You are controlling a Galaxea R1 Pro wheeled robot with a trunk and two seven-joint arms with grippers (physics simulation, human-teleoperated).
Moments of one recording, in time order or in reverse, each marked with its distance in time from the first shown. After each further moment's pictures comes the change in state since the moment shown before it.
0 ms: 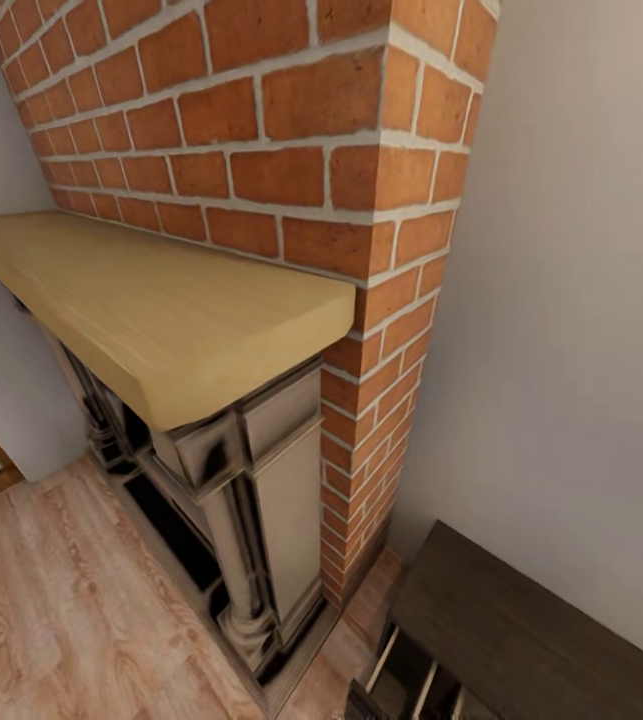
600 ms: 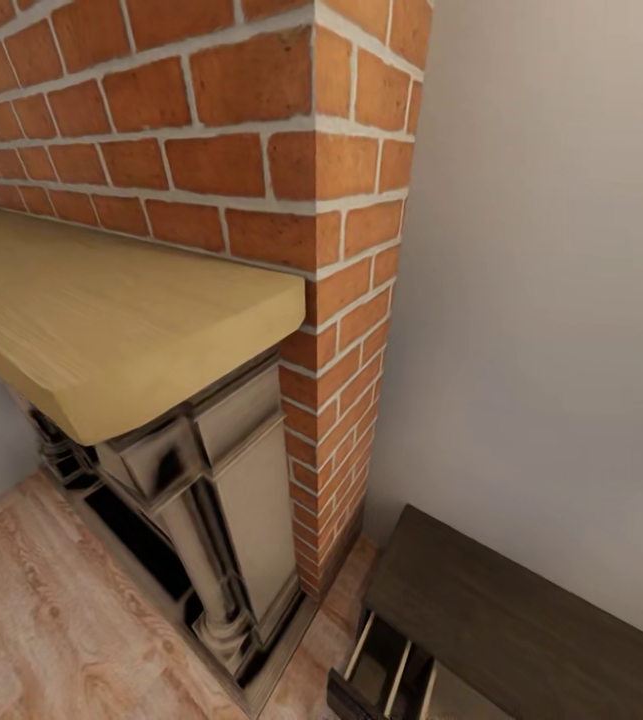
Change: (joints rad) left arm 0.000 0.000 0.000 0.000 0.000 0.000 0.000; right arm 0.000 -0.001 0.000 -0.001 0.001 -0.001 -0.001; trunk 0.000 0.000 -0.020
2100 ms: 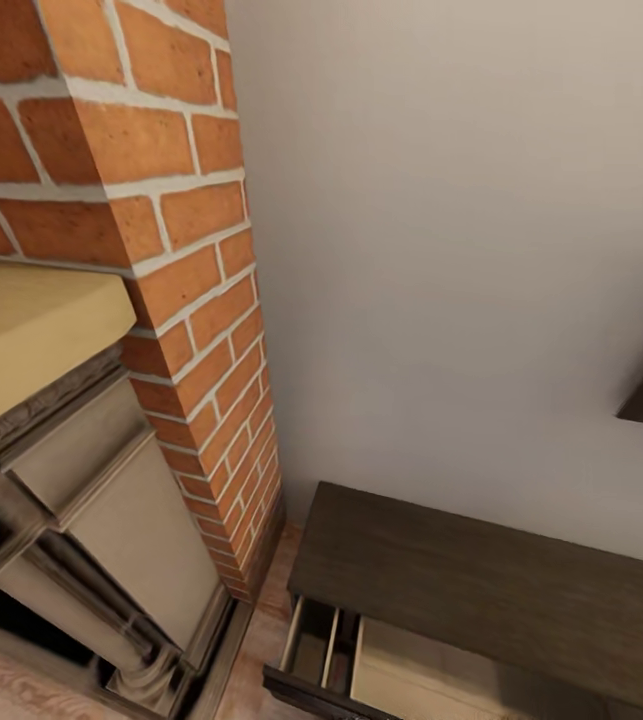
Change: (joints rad) left arm 0.006 -0.015 0.003 0.003 0.002 0.005 0.006; right arm 0.000 0.000 0.001 0.000 0.001 0.000 0.001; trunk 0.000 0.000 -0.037
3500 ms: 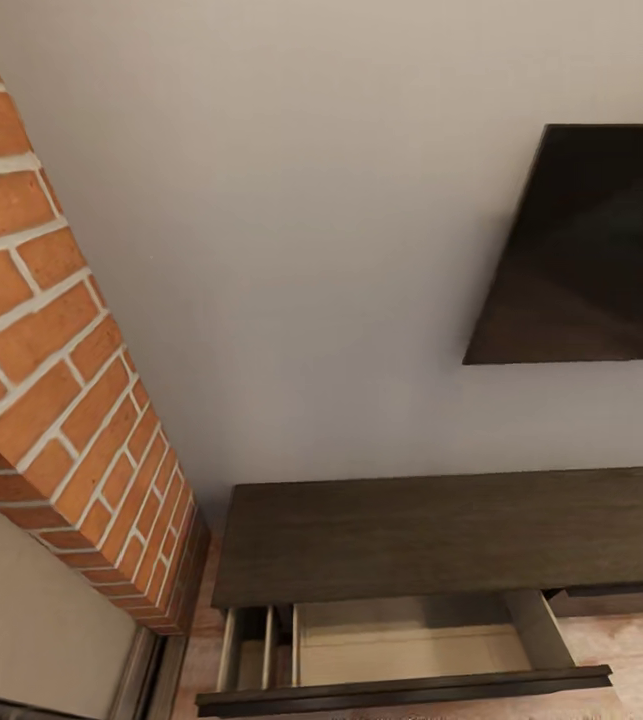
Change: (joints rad) left arm 0.005 -0.002 0.000 0.001 -0.002 -0.001 -0.004; right arm 0.000 0.000 0.000 0.000 0.000 0.000 -0.001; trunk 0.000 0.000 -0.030
